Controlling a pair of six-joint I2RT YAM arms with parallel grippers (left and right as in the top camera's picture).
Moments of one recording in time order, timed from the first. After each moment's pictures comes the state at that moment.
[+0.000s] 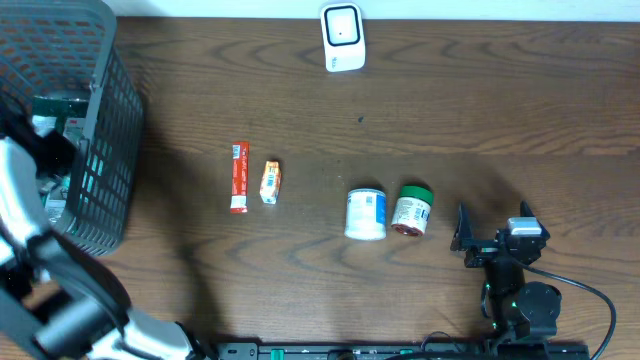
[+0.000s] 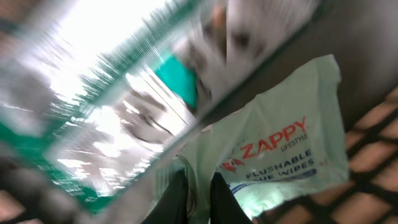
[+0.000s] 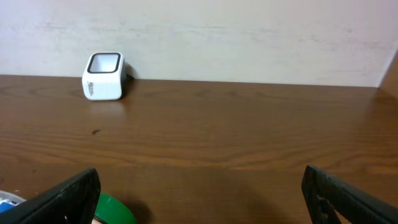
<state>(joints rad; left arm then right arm) 0.63 1.76 1.48 -0.89 0.02 -0.18 0.02 0.02 0.01 -0.07 0.00 0.00</state>
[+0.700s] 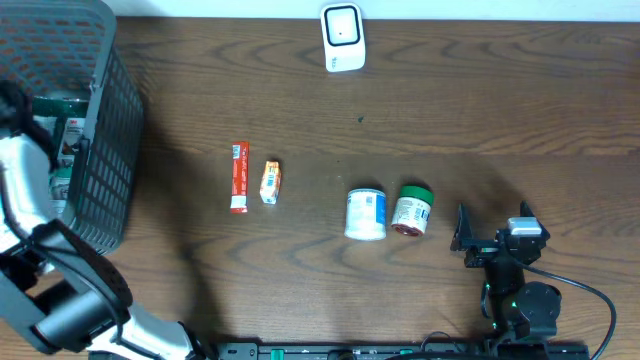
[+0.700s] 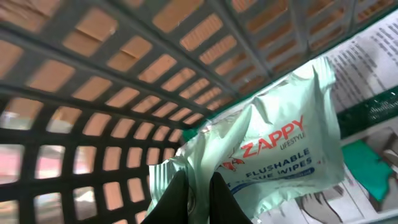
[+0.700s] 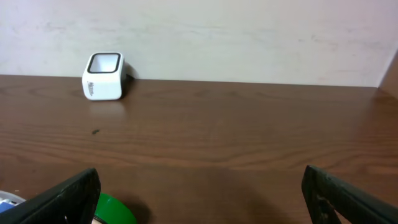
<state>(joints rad) 0.58 1.81 1.44 -0.78 -0.66 -0.22 0.02 0.02 0.01 -0.07 0.00 0.00</state>
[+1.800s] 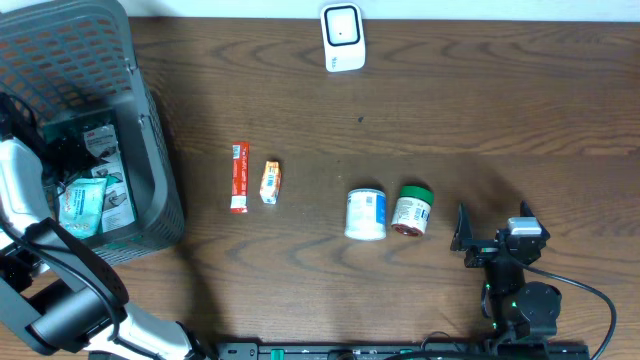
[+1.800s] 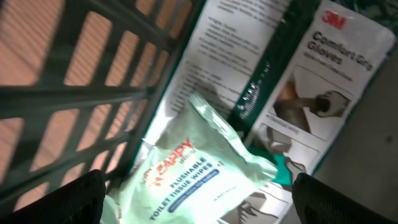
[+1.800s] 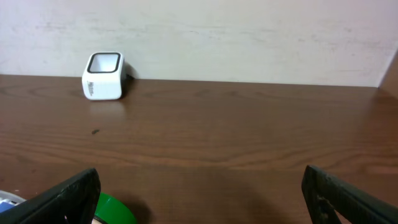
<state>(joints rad) 0.62 1.82 1.44 -0.90 -0.06 -0.14 0.02 0.02 0.01 -0.07 0.00 0.00</state>
